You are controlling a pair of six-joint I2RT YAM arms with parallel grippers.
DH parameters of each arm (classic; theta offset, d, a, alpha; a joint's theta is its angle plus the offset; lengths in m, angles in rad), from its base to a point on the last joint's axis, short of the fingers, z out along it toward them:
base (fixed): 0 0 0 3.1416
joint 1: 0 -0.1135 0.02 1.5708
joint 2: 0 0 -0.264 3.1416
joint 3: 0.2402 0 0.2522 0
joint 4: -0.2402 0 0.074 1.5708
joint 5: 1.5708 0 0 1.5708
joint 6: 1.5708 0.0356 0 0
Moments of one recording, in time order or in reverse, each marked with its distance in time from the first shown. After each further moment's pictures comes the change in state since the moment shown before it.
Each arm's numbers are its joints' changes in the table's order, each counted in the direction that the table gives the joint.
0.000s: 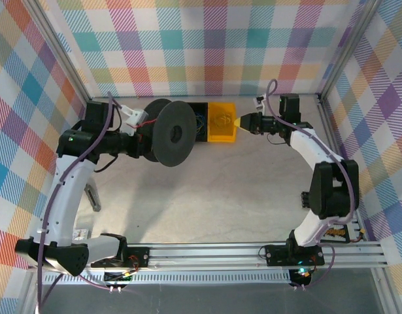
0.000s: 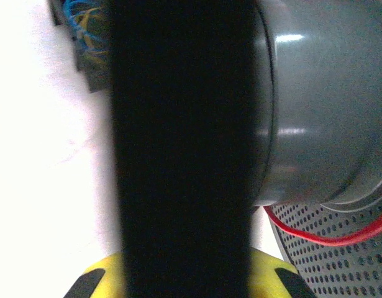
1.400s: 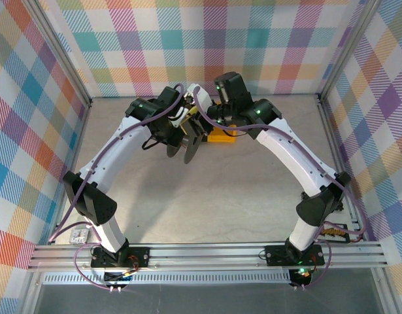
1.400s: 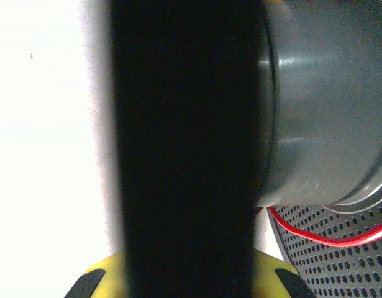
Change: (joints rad) left arm 0.344 0.490 0.370 -0.164 -0.531 -0.143; right arm -0.594 0.058 0.686 -0.602 0.674 -0.583
